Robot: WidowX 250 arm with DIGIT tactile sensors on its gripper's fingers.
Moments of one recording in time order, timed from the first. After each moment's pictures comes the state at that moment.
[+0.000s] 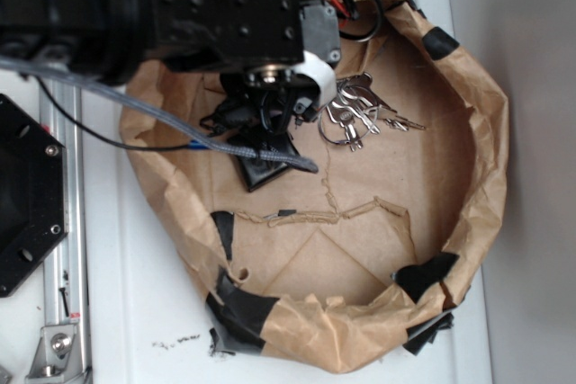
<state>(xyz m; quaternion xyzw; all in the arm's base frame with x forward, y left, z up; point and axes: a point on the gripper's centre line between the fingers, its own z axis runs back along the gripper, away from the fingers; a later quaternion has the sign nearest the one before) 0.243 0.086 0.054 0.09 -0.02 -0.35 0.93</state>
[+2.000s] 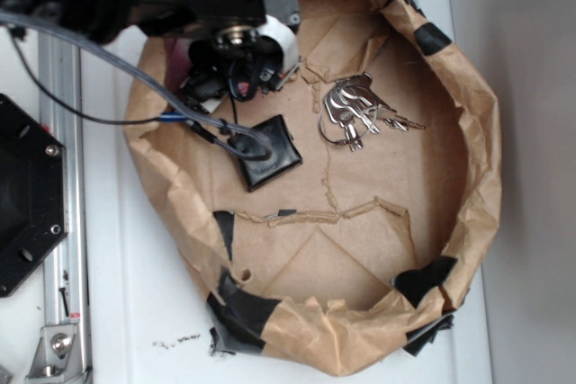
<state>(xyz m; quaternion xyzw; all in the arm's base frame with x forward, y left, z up) 0.220 0.123 0.019 0.10 0.03 -0.33 0.94</state>
